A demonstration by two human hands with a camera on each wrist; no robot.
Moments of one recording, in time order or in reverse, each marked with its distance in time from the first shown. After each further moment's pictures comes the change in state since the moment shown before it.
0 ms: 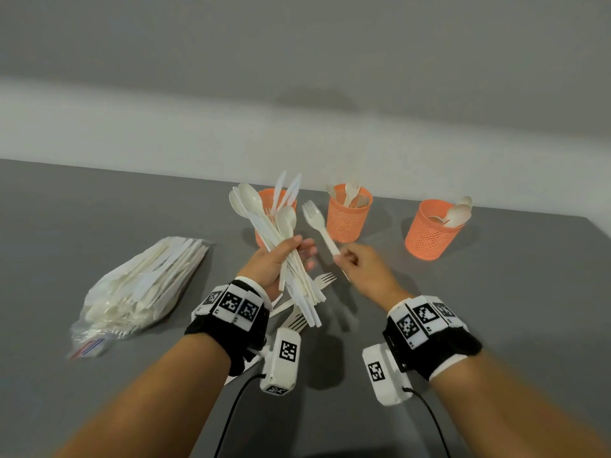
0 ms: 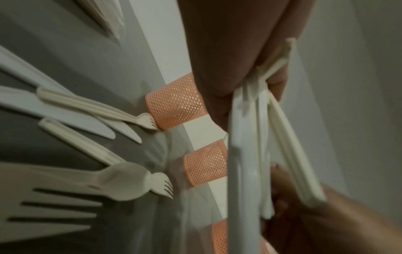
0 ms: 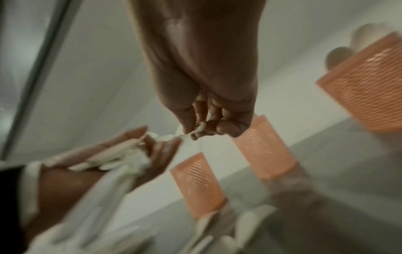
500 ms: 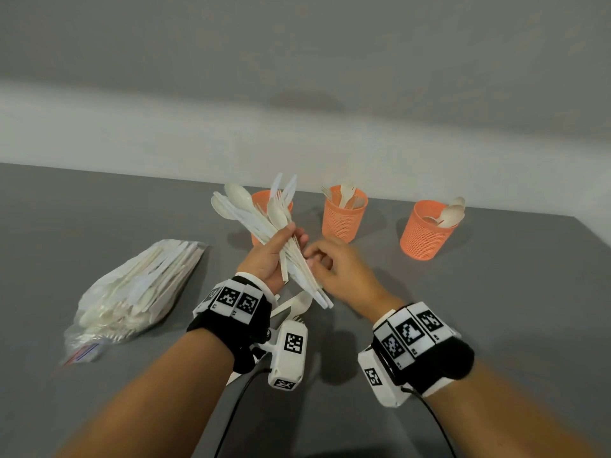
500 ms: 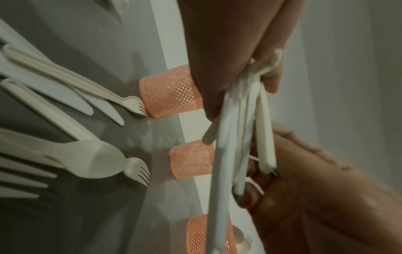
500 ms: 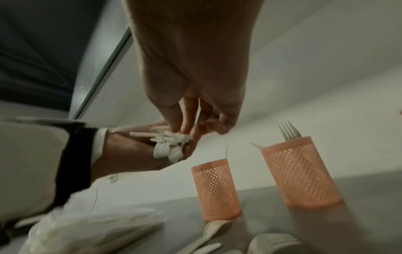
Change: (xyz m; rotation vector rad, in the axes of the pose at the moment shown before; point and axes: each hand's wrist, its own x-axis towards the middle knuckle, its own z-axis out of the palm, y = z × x) left_hand 0.015 0.005 -0.003 -0.171 -0.063 -0.041; right_hand -0.017 -0.033 0.011 -0.012 -0.007 -0.361
